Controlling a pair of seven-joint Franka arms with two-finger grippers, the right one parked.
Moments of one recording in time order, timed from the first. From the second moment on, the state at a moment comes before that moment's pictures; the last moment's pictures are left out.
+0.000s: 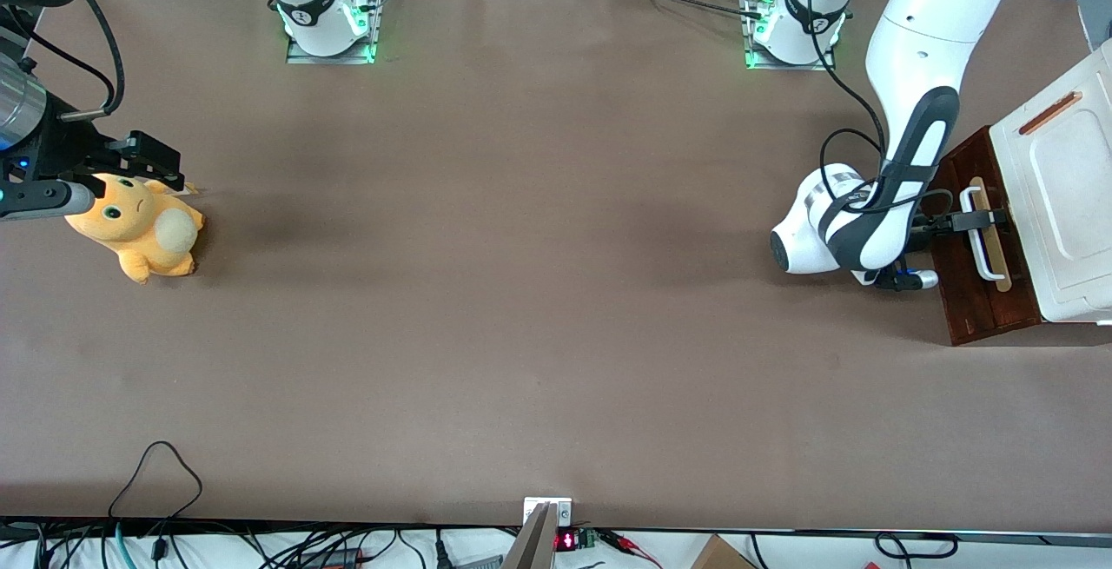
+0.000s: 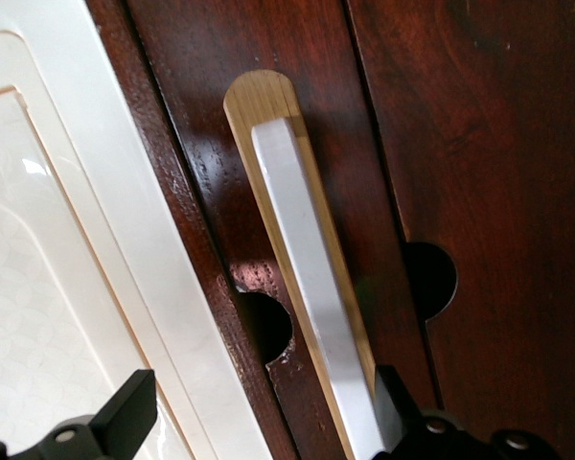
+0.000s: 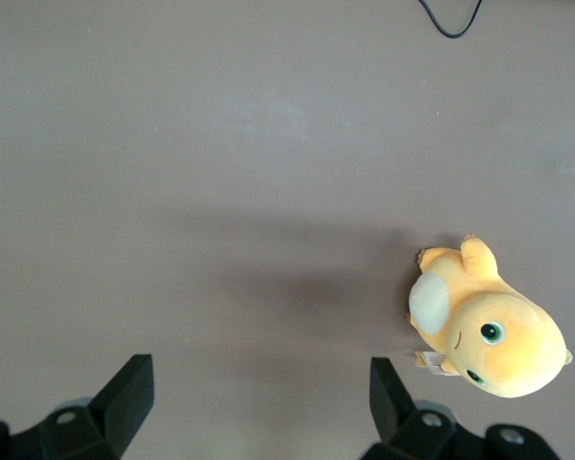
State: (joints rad) arm -0.10 0.63 -0.09 -1.95 1.27 1.34 -0.77
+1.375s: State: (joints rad) arm -0.08 0.71 -0.09 -1.95 1.32 1.34 -0.82
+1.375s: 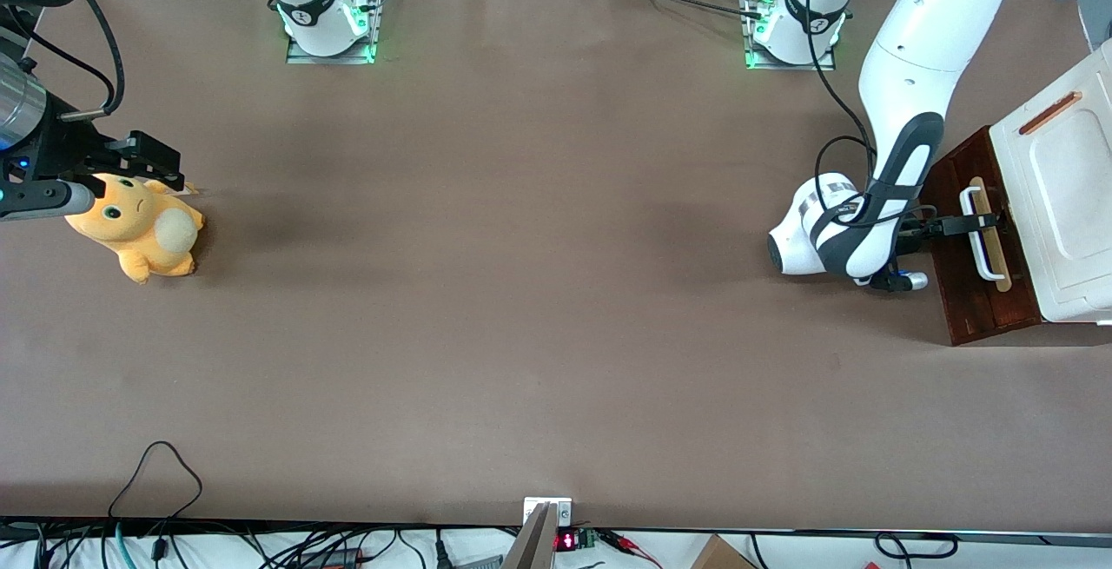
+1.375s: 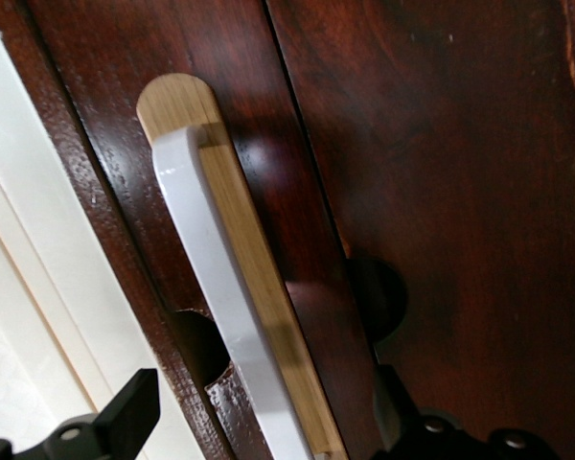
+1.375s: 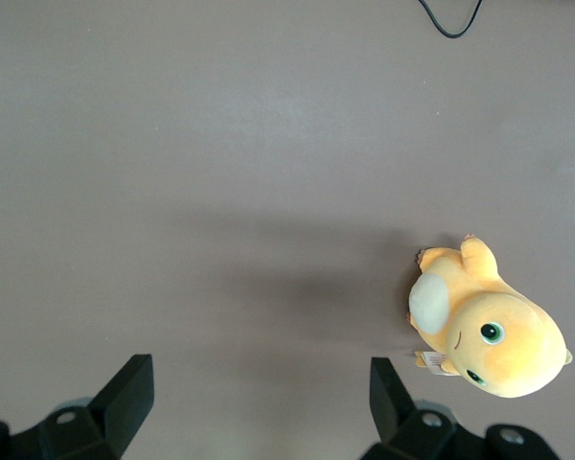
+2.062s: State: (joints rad) arm -0.08 0.71 -0.09 -1.95 1.32 1.33 -0.84
